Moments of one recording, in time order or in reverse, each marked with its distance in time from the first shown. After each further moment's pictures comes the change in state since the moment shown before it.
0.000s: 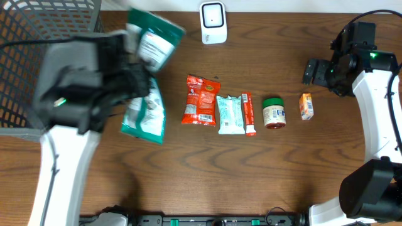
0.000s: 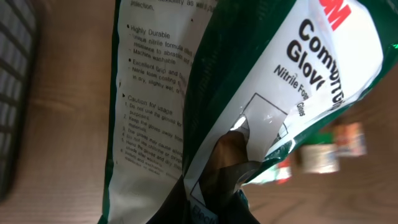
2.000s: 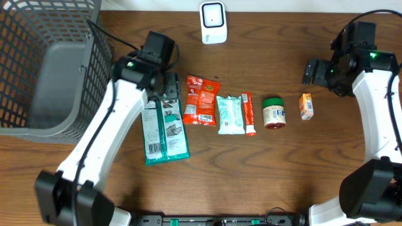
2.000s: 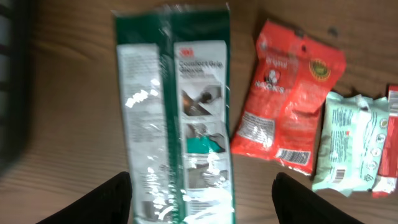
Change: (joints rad) left arm -0.144 0.274 -0.030 -0.031 -0.266 -0.093; right arm 0.000 0.000 0.000 0.000 0.000 0.000
